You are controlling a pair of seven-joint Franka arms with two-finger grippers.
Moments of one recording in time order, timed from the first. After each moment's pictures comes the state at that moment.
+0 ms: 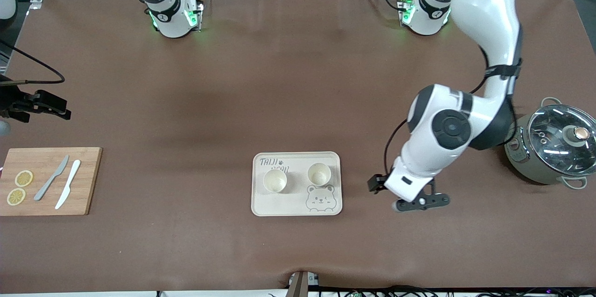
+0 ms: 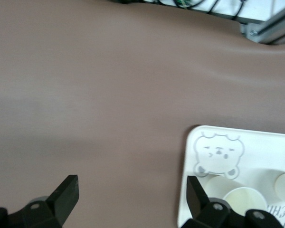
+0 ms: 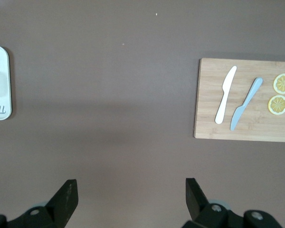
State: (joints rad) left arm -0.37 0.71 -0.04 -1.23 0.03 2.12 -0.53; right arm 0.01 0.17 -0.08 -1.44 0.02 1.61 -0.13
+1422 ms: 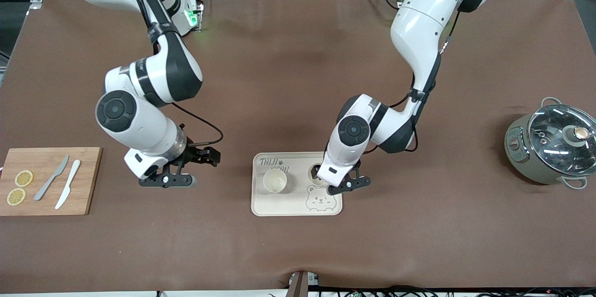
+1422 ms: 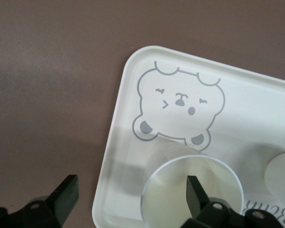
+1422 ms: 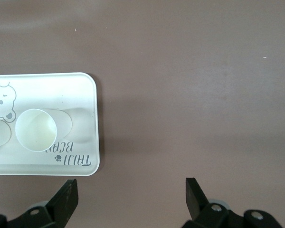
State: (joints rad) left arm -0.55 0.90 -0.04 -1.23 0.03 2.23 -0.83; right arm 0.40 0.52 -0.07 -1.40 0.10 1.97 0.30
